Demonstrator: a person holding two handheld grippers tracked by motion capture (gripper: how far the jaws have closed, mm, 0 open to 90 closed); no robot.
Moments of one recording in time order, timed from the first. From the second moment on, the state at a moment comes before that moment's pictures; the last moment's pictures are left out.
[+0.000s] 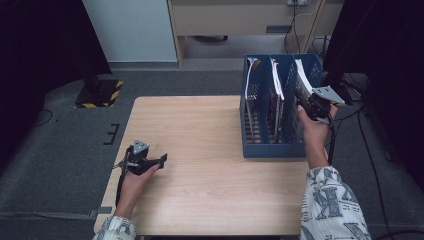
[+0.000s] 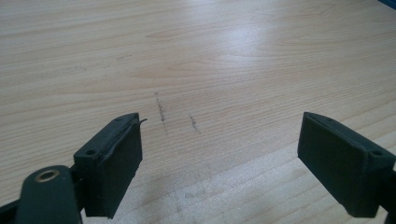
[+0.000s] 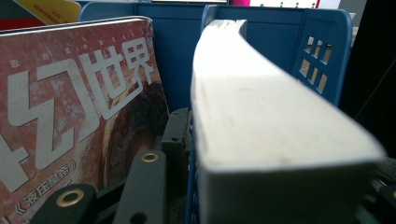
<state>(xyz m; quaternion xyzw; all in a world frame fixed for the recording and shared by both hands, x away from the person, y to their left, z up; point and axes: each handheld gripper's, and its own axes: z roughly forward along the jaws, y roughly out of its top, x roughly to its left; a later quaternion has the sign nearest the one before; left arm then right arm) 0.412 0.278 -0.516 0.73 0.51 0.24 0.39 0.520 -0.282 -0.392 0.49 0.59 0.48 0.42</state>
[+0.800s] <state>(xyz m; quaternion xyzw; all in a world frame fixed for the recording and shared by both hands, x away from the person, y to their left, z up) 0.412 0.279 -0.516 0.73 0.51 0.24 0.38 0.519 -0.281 -0.393 0.49 0.60 0.49 0.40</state>
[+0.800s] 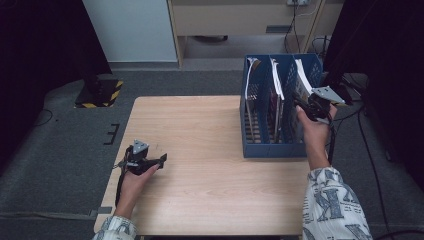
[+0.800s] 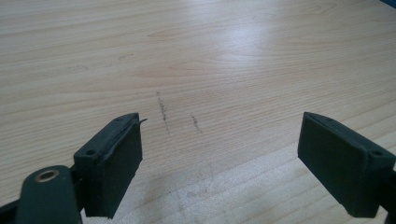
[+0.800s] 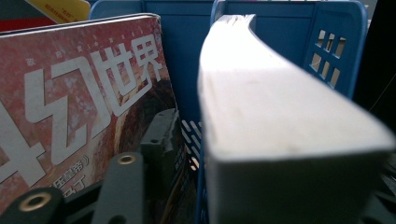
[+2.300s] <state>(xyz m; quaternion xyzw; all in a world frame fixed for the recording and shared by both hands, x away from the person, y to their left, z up) 0.413 0.278 -0.516 0.73 0.51 0.24 0.38 0.508 -0.291 -0.394 0.52 0.59 0.49 0.38</state>
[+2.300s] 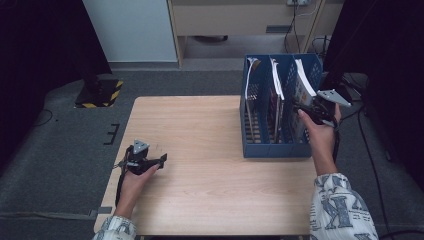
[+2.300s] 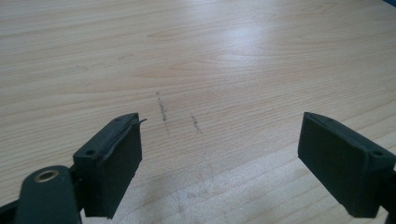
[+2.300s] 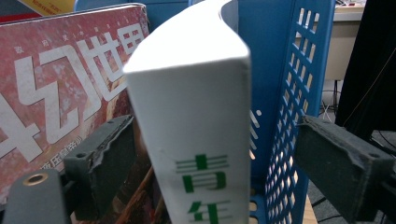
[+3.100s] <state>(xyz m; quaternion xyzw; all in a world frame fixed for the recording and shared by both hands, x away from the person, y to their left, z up) 0.414 0.280 -0.515 0.73 0.51 0.24 0.39 0.493 -0.293 -0.394 0.51 0.60 0.49 0.37</state>
